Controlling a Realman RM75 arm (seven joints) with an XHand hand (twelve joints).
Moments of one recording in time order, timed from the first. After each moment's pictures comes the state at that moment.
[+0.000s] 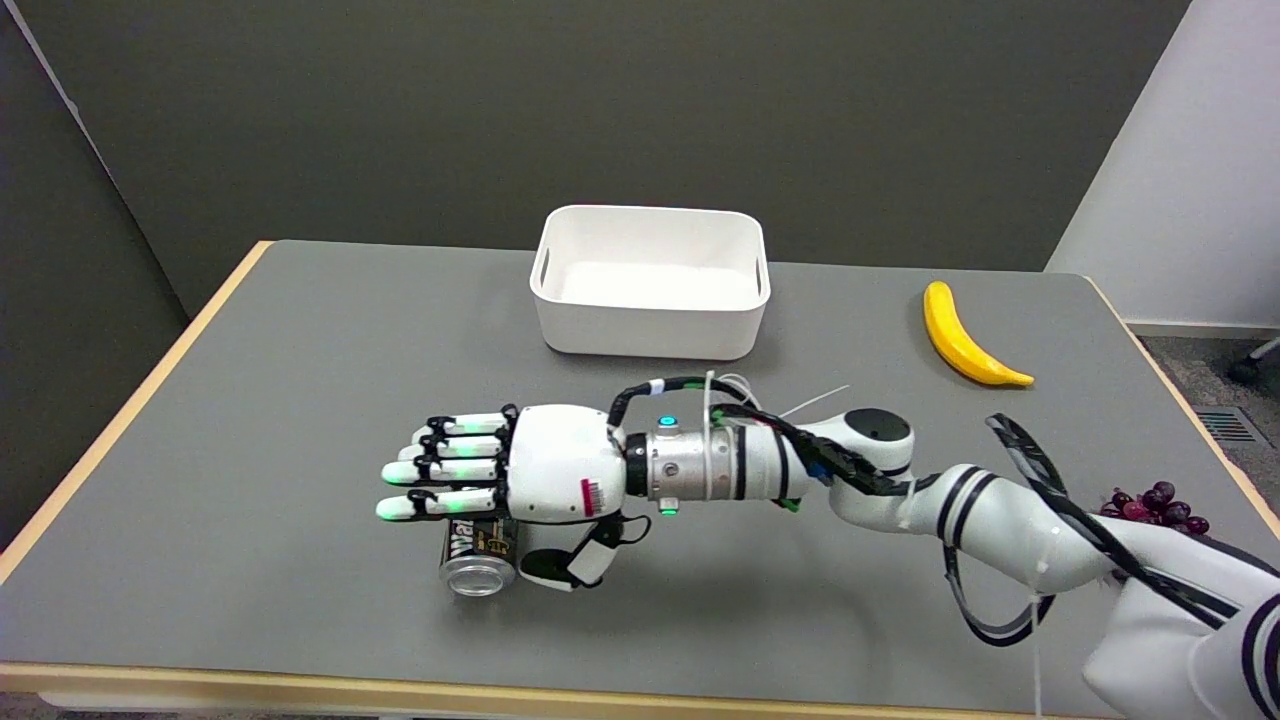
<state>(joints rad) 0.53 -1.15 -2.29 1.04 -0.69 0.93 0.96</state>
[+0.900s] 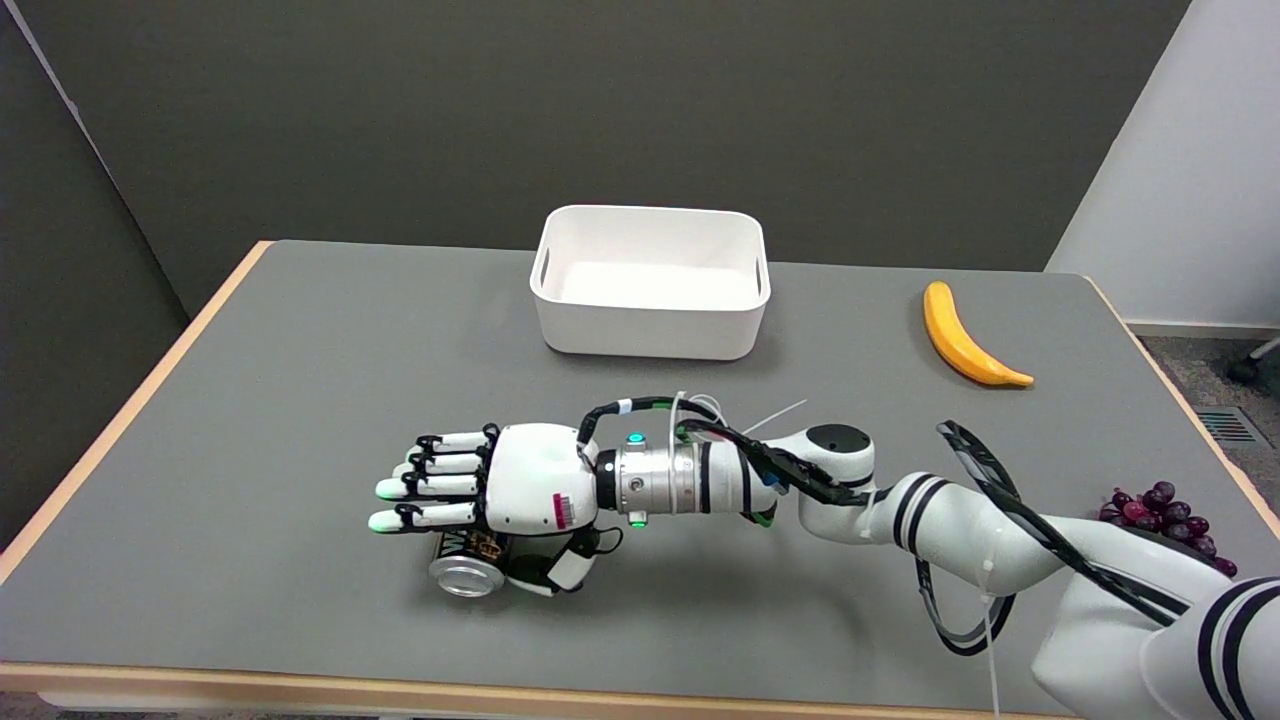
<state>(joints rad) 0.57 -1.25 -2.34 0.85 -0.70 0.91 0.90</state>
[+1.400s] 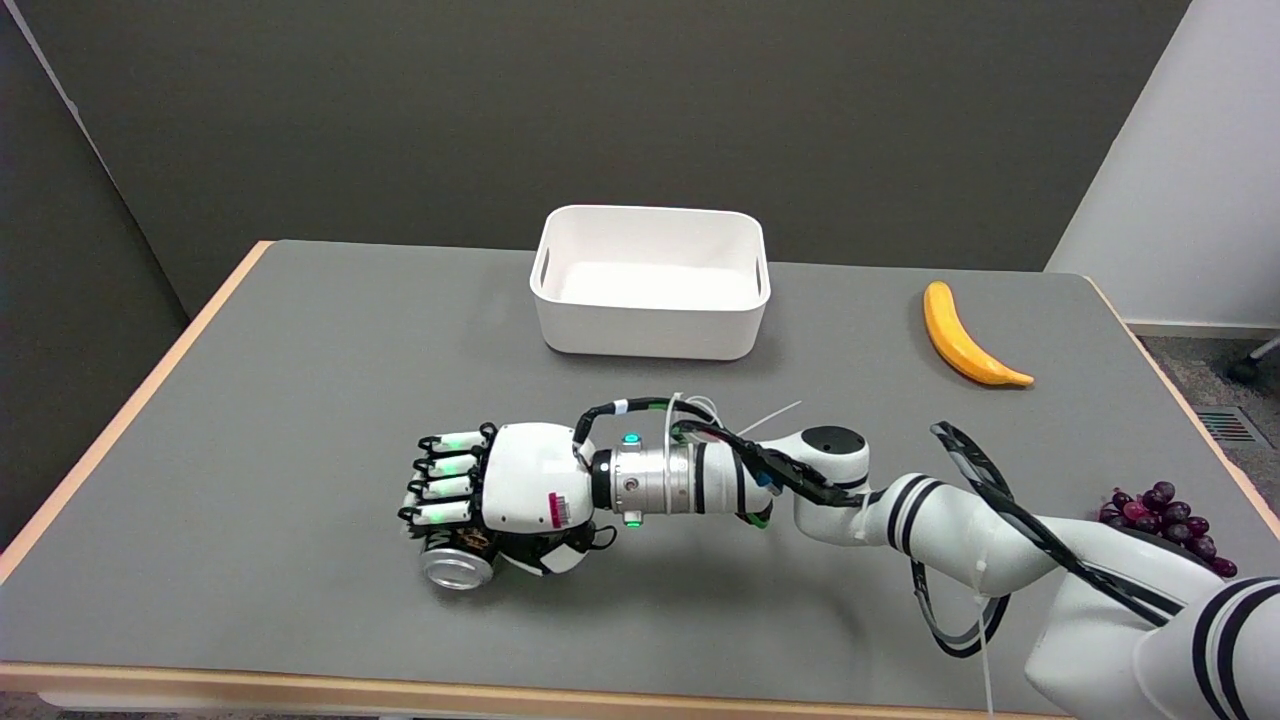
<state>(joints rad) 0.58 -1.27 -2.34 0.83 -0.69 0.89 0.88</state>
